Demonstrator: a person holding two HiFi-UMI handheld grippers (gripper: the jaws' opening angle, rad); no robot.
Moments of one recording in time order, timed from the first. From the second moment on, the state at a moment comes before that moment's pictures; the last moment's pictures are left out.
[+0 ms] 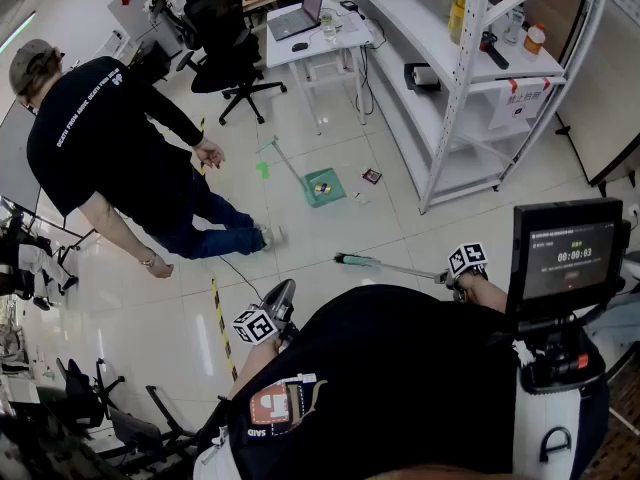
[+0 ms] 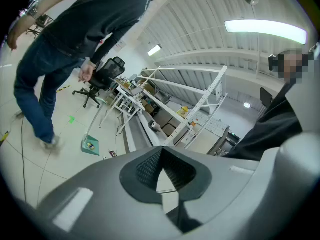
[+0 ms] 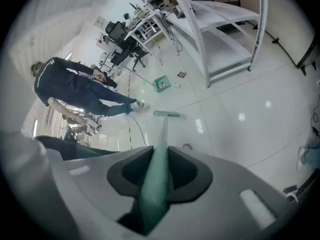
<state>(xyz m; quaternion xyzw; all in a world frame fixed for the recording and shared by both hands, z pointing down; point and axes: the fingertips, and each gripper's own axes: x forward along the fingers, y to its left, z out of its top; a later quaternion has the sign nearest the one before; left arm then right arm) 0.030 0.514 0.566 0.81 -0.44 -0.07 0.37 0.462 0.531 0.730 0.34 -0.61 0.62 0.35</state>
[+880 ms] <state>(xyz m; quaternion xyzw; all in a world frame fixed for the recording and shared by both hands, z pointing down) -0.120 0.336 0.605 0.83 -0.38 -0.09 0.40 0.375 0.368 0.716 0.45 -0.57 0.57 0.38</state>
